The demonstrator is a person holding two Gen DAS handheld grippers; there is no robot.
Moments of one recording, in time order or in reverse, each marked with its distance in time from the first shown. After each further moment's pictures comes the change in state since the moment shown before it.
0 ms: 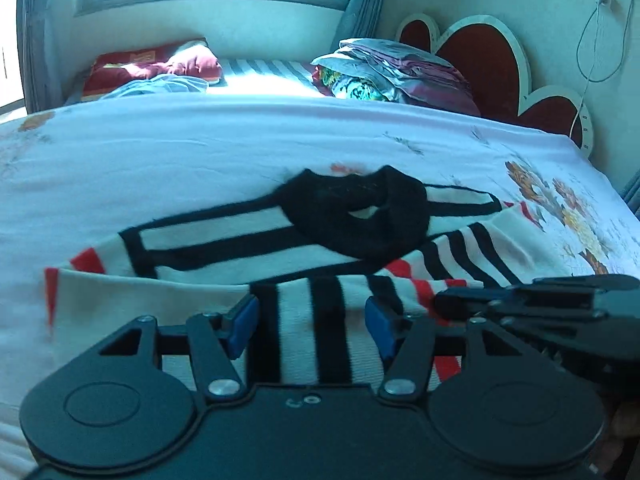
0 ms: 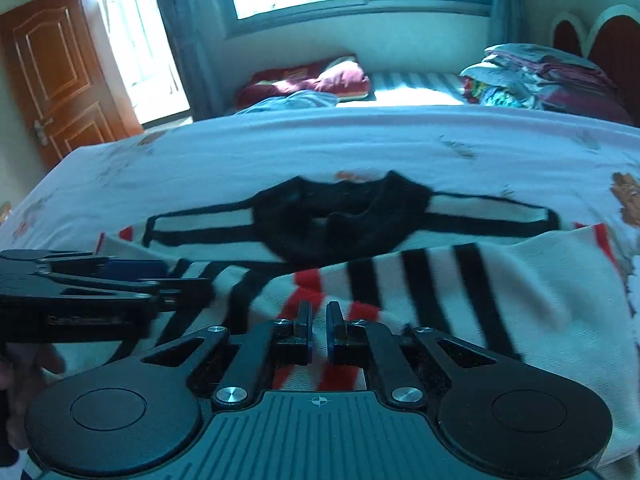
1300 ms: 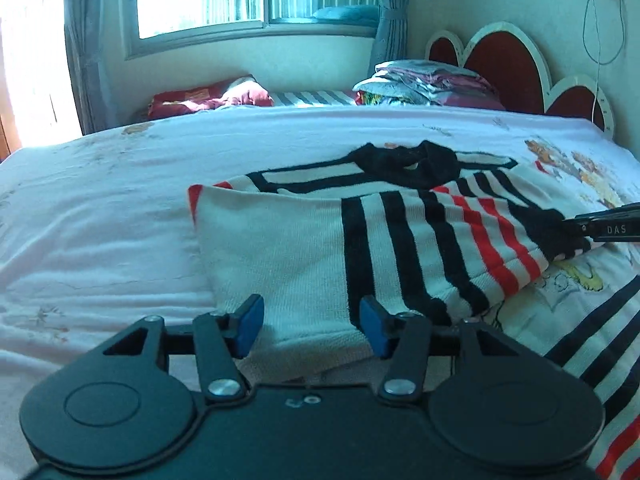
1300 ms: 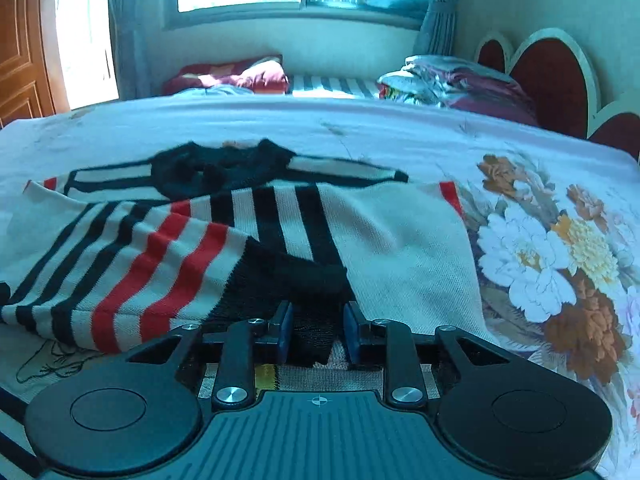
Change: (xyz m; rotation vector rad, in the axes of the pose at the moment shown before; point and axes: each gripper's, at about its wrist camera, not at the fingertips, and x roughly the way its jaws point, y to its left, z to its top) left arm -0.109 0.022 -0.098 0.053 -0.144 0.187; right arm -0.068 -0.035 -0.054 -0.036 -0.062 -0.289
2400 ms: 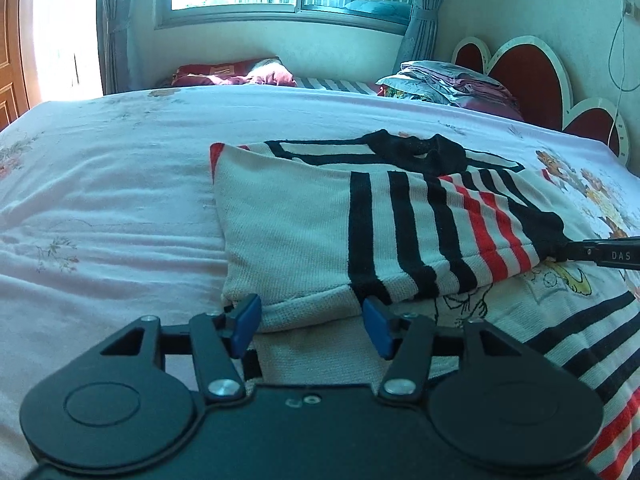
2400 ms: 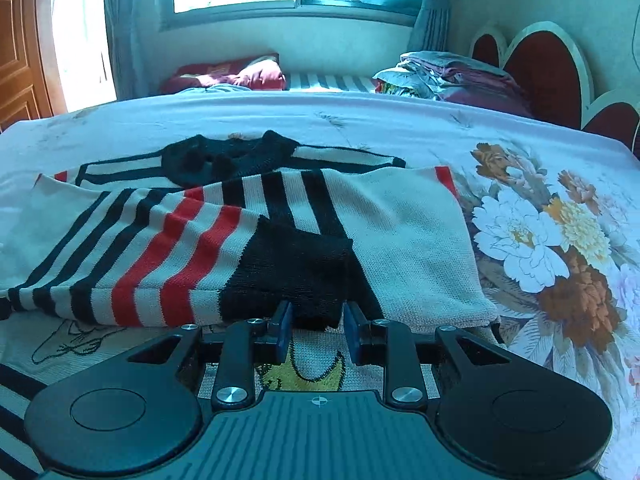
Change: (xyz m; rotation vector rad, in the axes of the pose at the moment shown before) left arm -0.013 0.001 -0.020 -0.105 0.057 0.022; right arm -0.019 0.005 -0.019 0.023 0.025 -0.014
